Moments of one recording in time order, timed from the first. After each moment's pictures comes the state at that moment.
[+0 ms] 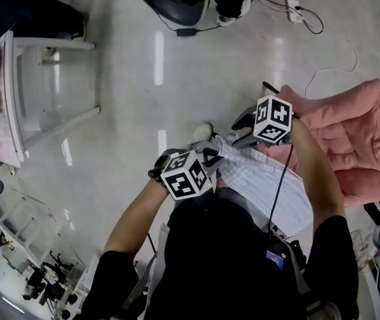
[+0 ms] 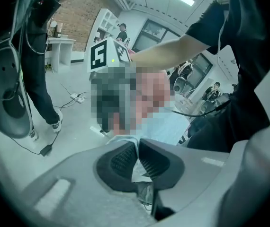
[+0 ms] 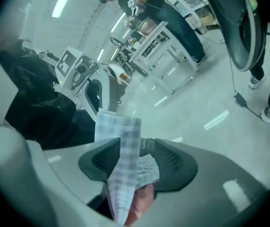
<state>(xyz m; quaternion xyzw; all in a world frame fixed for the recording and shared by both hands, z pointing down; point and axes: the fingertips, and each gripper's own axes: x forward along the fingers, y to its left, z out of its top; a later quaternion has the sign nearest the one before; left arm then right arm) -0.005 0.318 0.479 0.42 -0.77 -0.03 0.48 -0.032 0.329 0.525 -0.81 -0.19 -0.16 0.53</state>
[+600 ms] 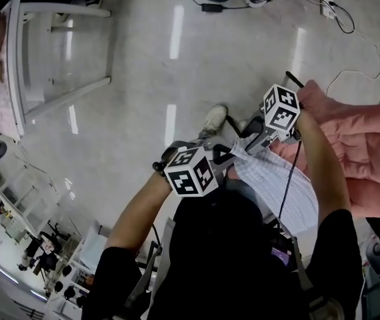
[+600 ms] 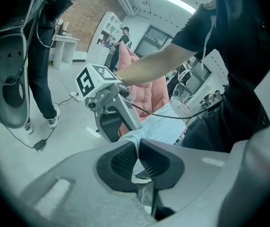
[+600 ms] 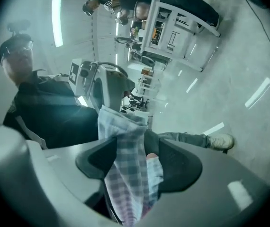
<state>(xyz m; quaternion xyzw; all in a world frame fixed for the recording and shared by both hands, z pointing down) 0.033 0.329 0.494 0.43 -0.78 -0.07 0.46 0.041 0.326 0.543 -0.79 0.01 -0.05 0.62</state>
